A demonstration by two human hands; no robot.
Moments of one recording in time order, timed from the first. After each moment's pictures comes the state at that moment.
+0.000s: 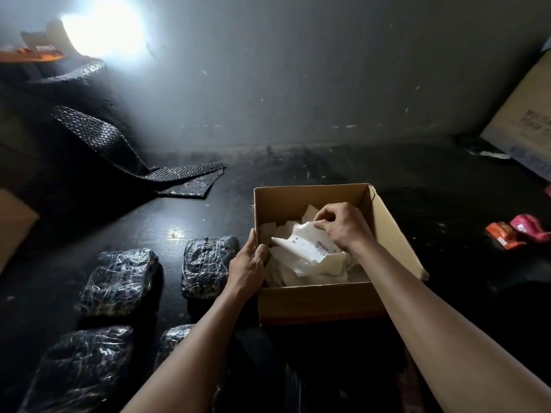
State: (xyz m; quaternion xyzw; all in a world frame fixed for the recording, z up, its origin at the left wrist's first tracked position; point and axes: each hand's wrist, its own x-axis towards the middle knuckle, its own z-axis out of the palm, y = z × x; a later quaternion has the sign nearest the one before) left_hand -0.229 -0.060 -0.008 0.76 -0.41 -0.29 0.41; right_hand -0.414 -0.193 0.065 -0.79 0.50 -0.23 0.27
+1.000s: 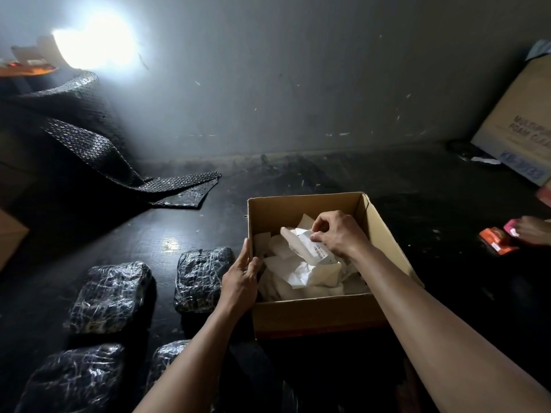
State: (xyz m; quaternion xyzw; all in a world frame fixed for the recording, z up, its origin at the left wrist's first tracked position) left_hand -0.232 -0.059 -0.003 0.77 -0.40 -0.28 0.42; right_hand -0.417 -0.209 0.068 -0.82 0.50 -0.17 0.25
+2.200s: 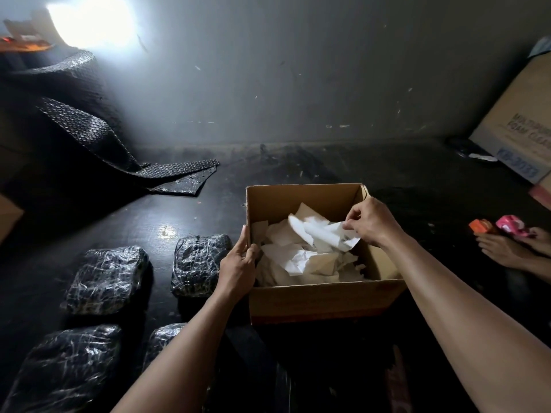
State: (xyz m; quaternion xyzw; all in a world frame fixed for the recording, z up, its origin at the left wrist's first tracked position) left_hand -0.237 -0.056 0.004 0.78 -0.38 -0.28 0.42; right_hand -0.468 -0.222 0.082 -0.79 0.57 -0.13 0.19
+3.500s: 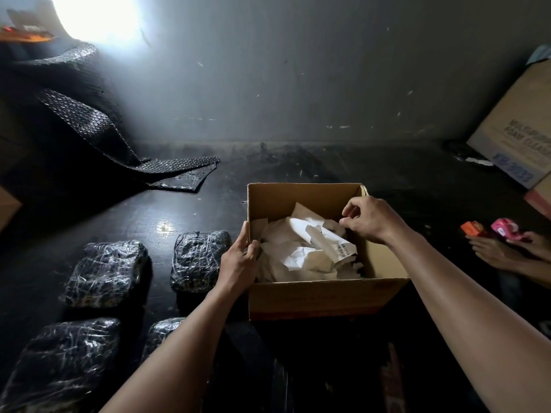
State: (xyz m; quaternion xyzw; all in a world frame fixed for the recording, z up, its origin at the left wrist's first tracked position) left_hand -0.233 -0.061 -0.009 0.78 -0.39 -0.26 0.41; right_hand -0.469 -0.214 0.101 -0.83 0.53 -0.09 0.17
